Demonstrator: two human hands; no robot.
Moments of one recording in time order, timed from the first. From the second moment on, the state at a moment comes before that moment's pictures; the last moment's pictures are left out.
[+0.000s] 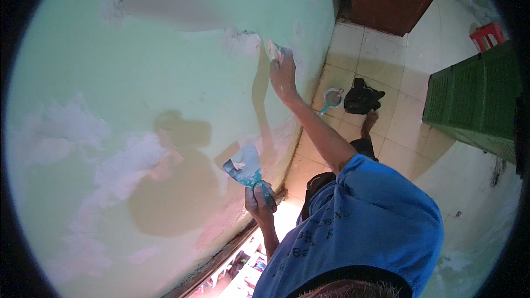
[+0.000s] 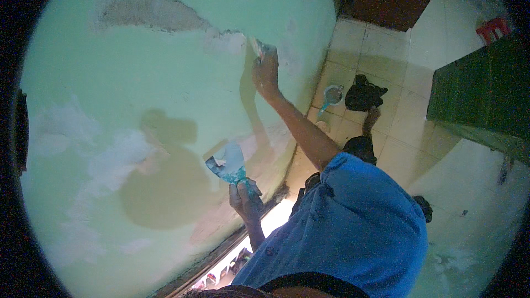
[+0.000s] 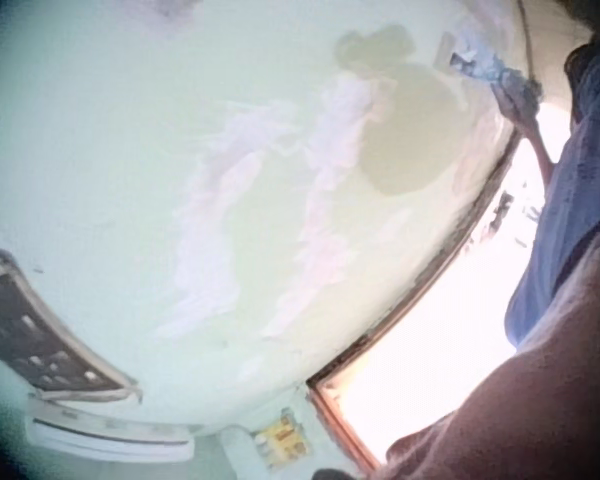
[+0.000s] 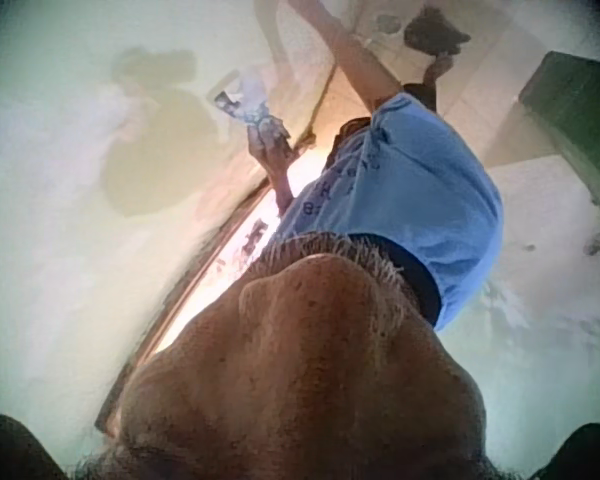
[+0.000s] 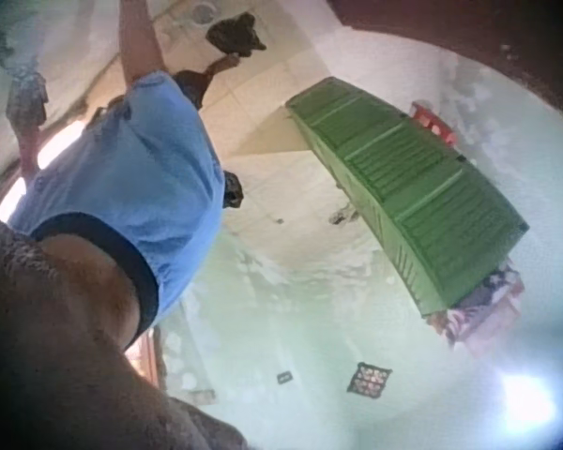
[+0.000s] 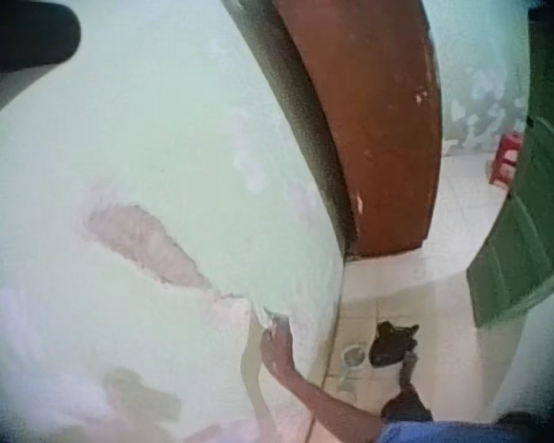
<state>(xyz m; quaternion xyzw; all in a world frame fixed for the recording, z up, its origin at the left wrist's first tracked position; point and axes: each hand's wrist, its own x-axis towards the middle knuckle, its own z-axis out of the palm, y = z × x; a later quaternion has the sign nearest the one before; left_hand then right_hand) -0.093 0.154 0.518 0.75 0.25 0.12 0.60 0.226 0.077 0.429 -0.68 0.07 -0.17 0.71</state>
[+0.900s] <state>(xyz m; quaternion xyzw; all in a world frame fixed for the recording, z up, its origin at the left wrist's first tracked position) -0.102 0.163 0.508 0.75 0.27 0.13 0.59 0.177 0.130 0.451 -0.72 -0.09 -0.28 0.62</state>
